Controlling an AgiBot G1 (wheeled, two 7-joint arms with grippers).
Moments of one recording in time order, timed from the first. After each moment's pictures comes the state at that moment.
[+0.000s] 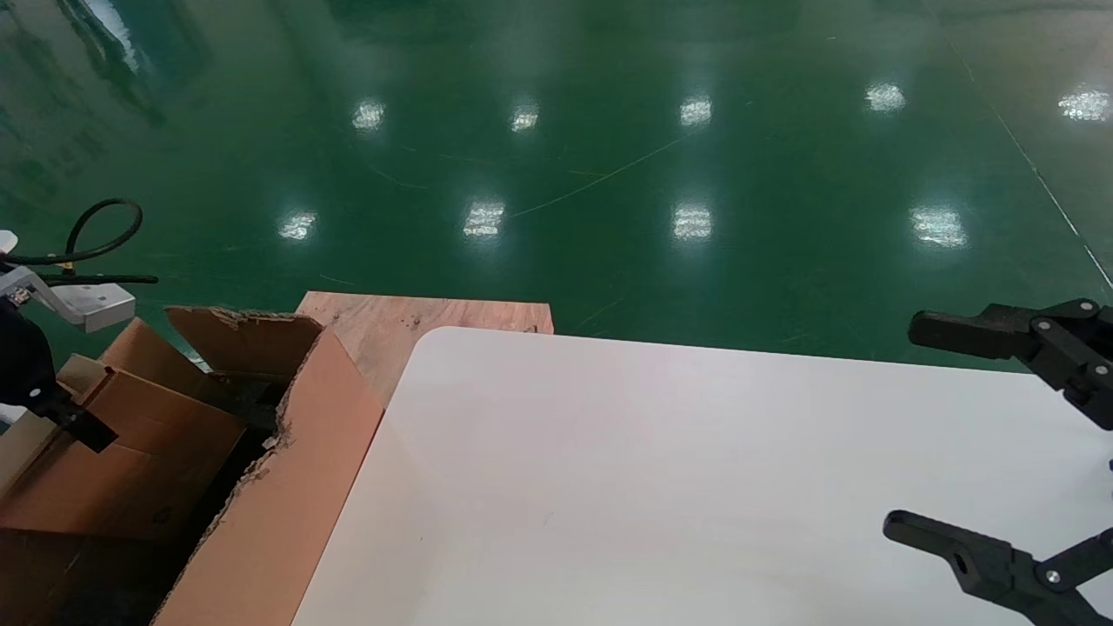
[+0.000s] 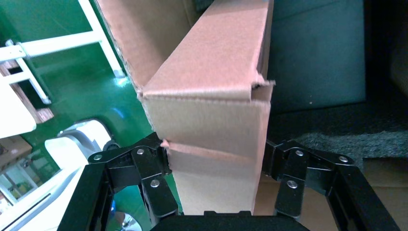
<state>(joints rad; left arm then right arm) -2.28 0.60 2.13 -0.68 1.56 1.31 -1.01 1.09 -0.59 -0.33 1.27 -0.69 -1.47 0.16</state>
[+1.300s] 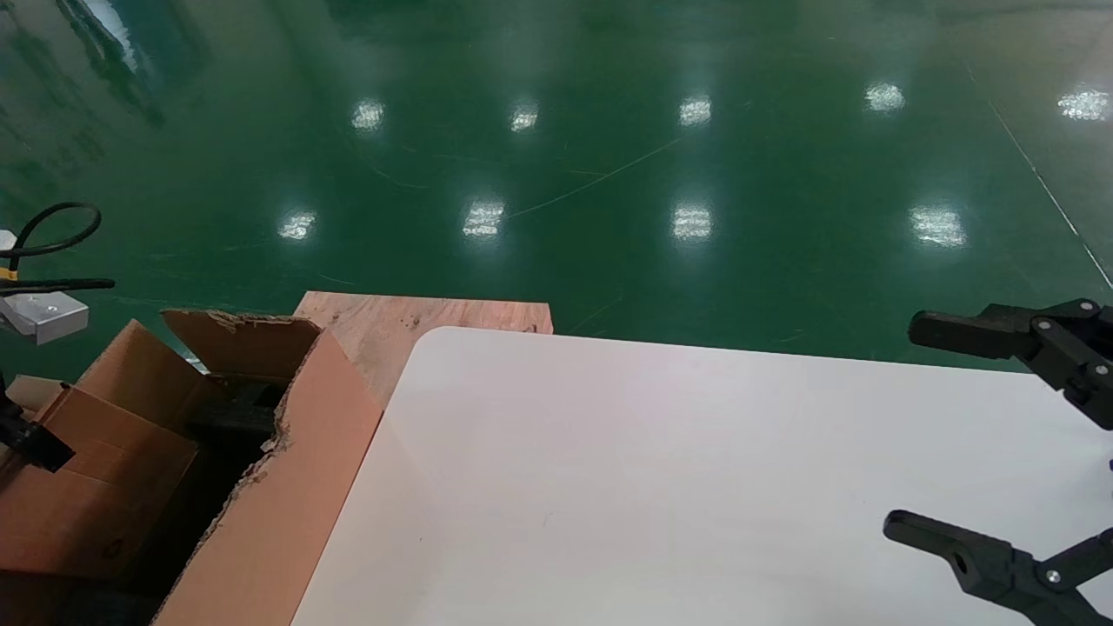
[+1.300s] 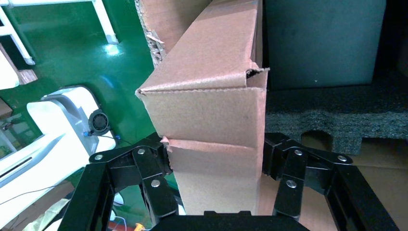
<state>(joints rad) -2.29 0.61 2.16 -0.60 1.58 1.40 -1.05 1.09 -0.59 -0.33 1.27 -0.69 -1.47 0.16</state>
